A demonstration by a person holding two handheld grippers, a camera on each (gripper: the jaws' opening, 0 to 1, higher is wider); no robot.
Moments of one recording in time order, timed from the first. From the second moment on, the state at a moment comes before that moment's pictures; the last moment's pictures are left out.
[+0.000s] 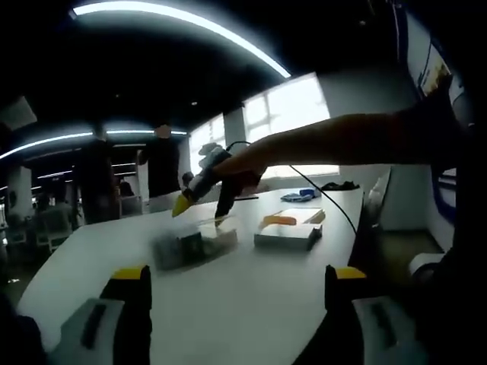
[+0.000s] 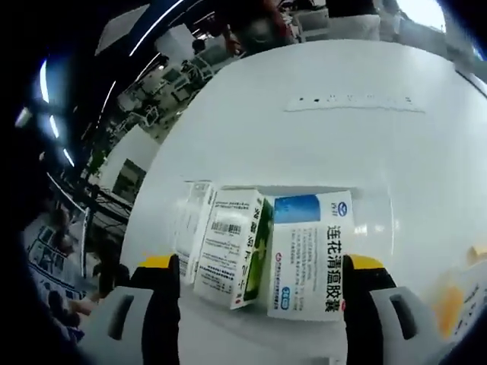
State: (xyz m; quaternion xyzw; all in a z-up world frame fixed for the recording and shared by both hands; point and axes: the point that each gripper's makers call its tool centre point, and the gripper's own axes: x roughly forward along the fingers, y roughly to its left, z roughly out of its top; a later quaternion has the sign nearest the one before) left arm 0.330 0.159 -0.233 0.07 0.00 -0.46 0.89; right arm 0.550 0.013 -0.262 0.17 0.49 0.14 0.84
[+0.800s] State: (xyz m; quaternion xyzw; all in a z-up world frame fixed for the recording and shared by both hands) left arm 0.331 0.157 -0.237 0.06 0.01 -0.46 0.89; right arm 0.543 0.027 -0.271 0.17 0.50 0.15 0.84
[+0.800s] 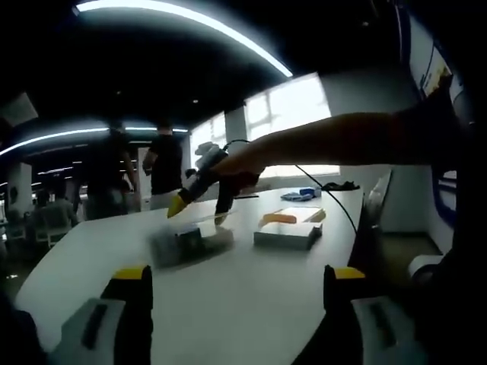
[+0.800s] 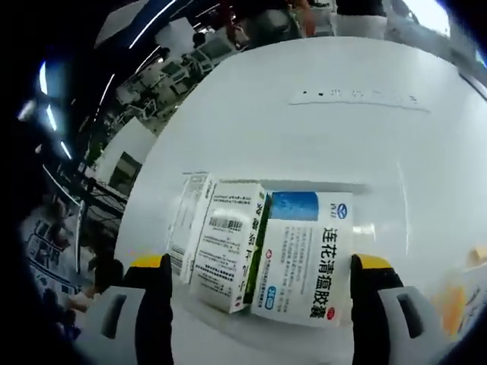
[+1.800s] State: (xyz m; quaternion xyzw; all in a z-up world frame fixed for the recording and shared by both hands) left arm 0.333 0.180 -0.220 0.07 0.01 -0.43 0.90; right arm 0.529 -0.022 -0.219 0.07 0.28 0.23 0.93
